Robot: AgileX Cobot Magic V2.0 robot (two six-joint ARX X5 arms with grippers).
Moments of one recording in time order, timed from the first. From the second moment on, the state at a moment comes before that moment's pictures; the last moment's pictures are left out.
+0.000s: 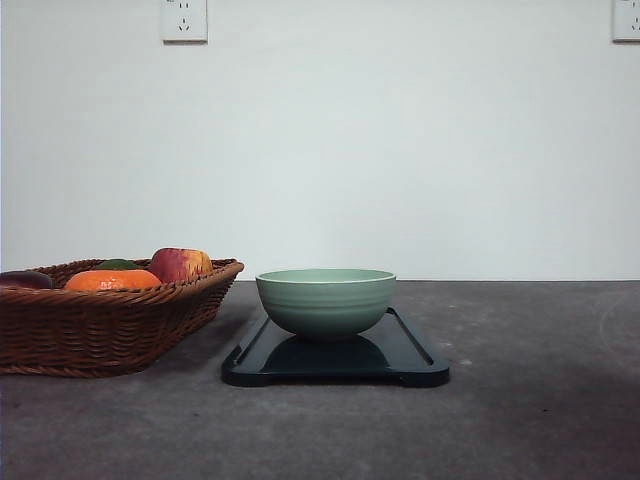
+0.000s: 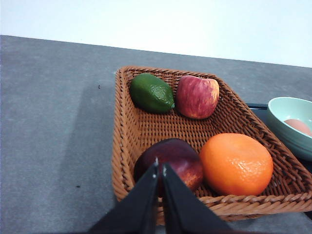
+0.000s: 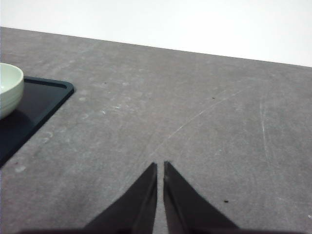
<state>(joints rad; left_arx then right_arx) -0.01 0.01 0.03 -0.17 0.16 -0.12 0.06 0.00 0.02 -0.17 -0.06 -0.05</state>
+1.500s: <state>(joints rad) -0.01 0.01 0.03 -0.17 0.16 -0.12 0.06 0.00 0.02 -0.17 -0.06 -0.05</state>
